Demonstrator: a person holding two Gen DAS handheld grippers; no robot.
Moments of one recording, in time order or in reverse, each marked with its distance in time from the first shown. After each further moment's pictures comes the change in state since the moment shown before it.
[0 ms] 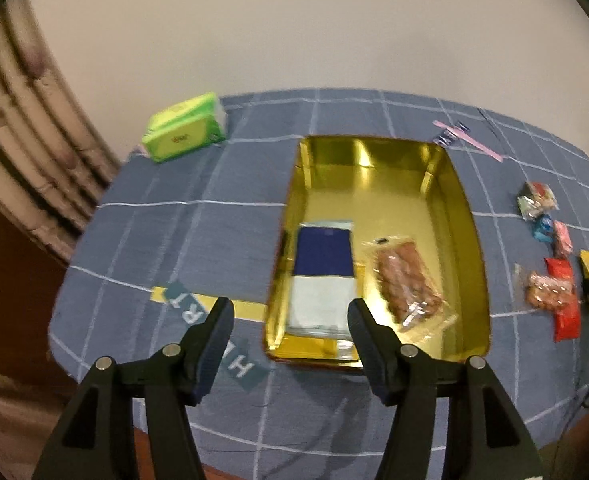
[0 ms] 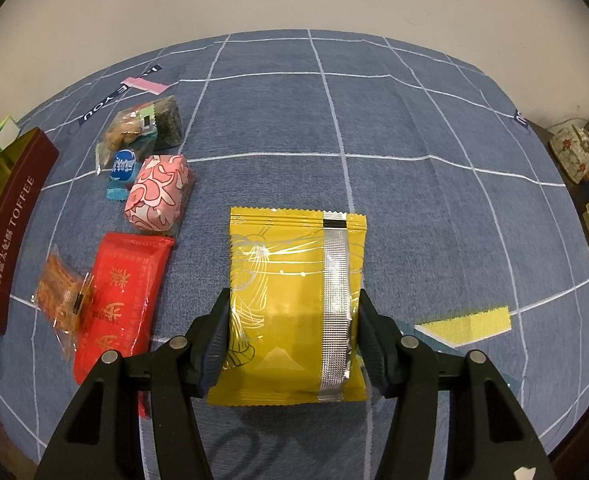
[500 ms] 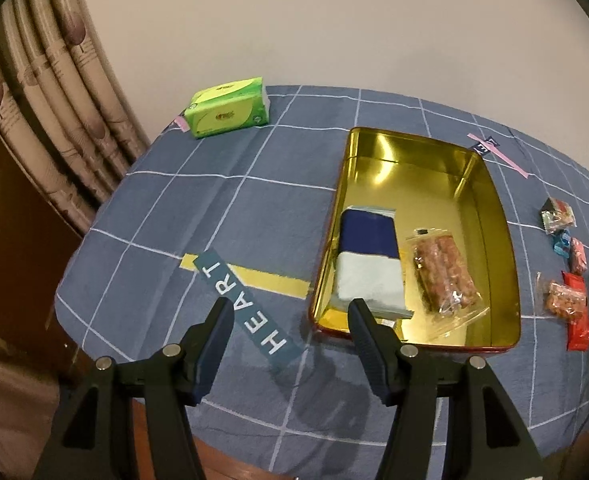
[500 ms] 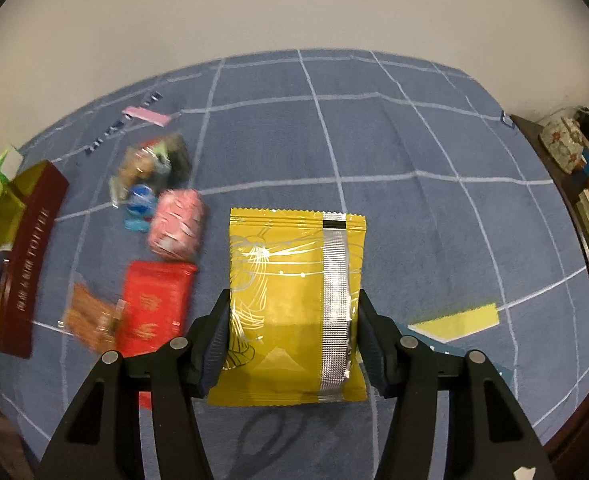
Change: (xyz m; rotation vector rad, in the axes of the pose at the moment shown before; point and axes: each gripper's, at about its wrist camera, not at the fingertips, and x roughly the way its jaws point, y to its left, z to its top) left arm 0.002 0.034 -0.027 -0.119 0.004 0.019; right arm -0.029 0.005 0.011 0.060 -0.041 0.014
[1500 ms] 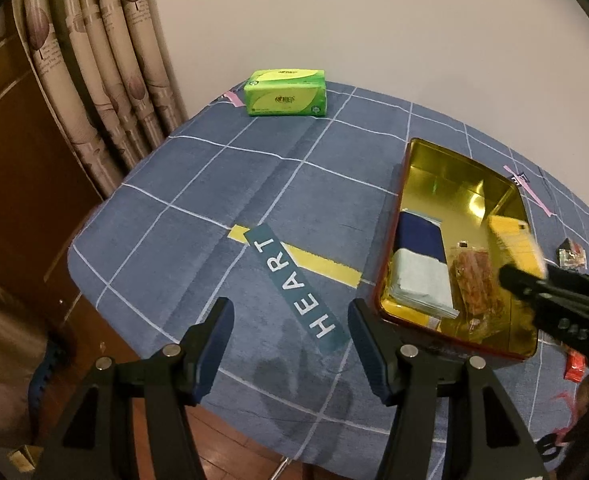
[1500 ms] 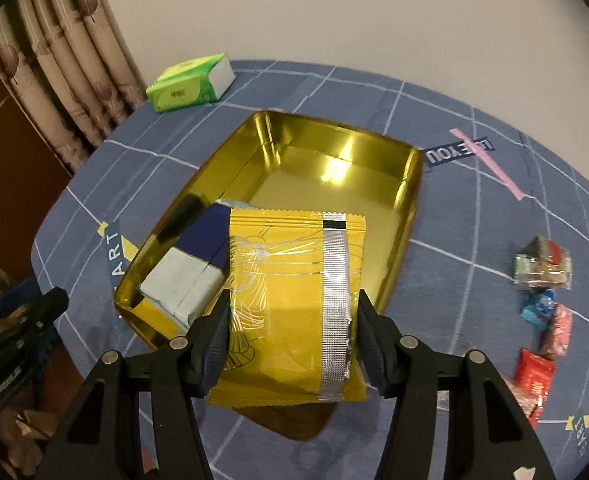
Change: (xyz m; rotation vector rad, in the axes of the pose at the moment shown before) left arm -0.005 0.045 -0.015 -0.176 0.008 0.022; right arm -0.025 0.310 -0.007 -0.445 0.025 0.322
